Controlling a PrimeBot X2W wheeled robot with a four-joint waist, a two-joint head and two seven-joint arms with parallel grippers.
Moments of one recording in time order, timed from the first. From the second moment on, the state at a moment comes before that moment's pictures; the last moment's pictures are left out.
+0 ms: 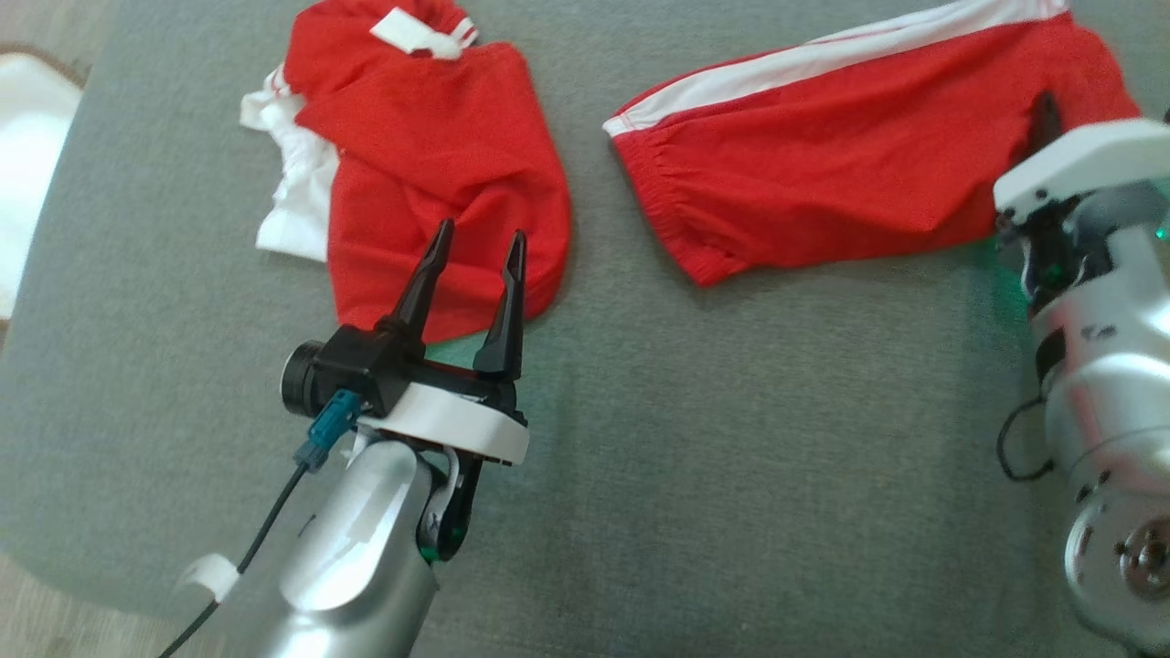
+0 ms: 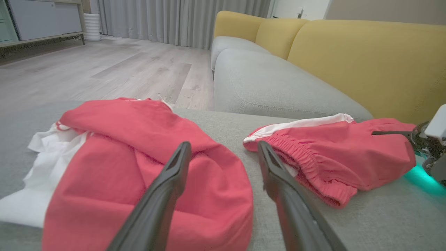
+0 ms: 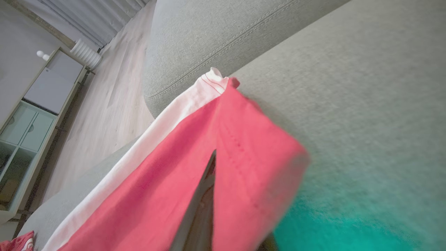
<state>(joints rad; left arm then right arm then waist) -0.45 0.04 -0.45 0.41 -0.38 0.00 -0.25 -1.02 -0.13 -0.46 1.24 0.19 0.13 -0.01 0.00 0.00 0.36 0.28</state>
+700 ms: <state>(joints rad) -0.38 0.04 -0.44 0.39 -0.38 0.01 -0.25 -0.65 -0.12 -0.26 0.91 0.45 0.13 -0.04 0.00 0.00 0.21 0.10</state>
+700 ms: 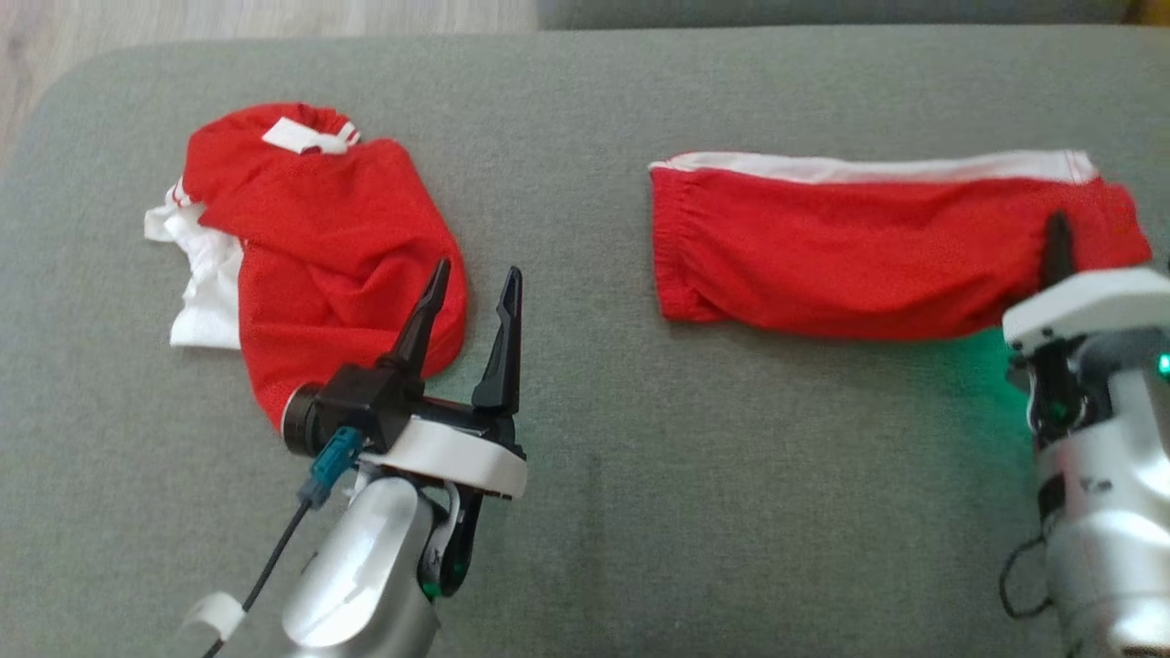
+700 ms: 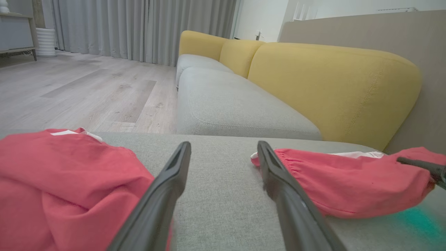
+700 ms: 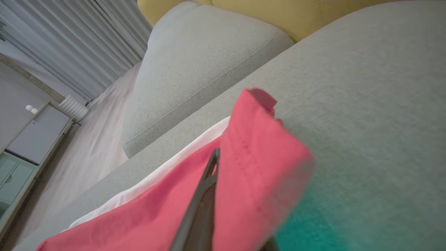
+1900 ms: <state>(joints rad) -0.34 0.04 -0.42 0.41 -0.37 0.01 -0.25 -0.57 -0.07 0.04 0.69 0.58 0.13 -0.08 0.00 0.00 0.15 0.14</state>
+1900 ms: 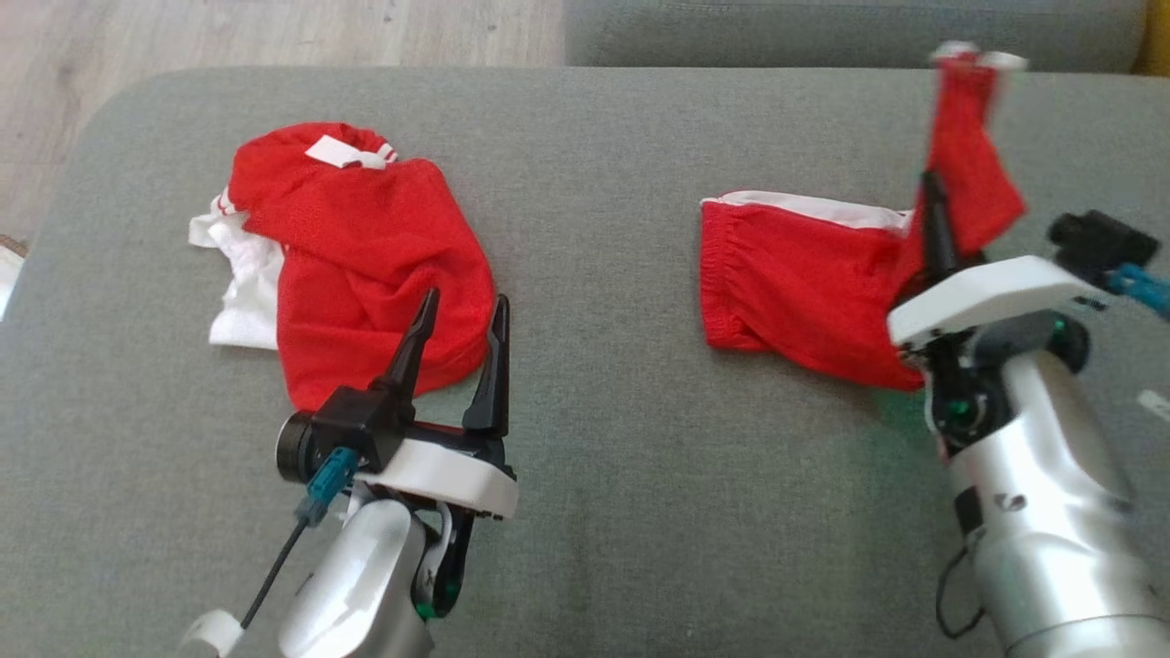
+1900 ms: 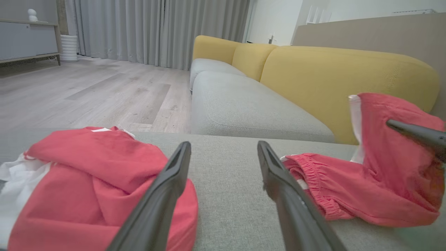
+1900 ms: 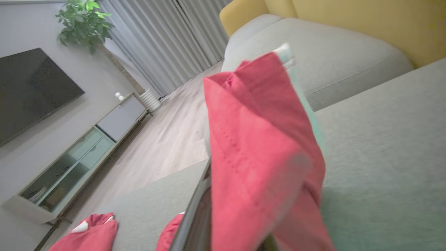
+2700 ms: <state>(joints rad) -0.34 0.04 -0.43 0.42 -0.37 0.01 -0.25 -0.58 -0.12 0.50 0.82 0.74 0.13 -0.14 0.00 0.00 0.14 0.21</state>
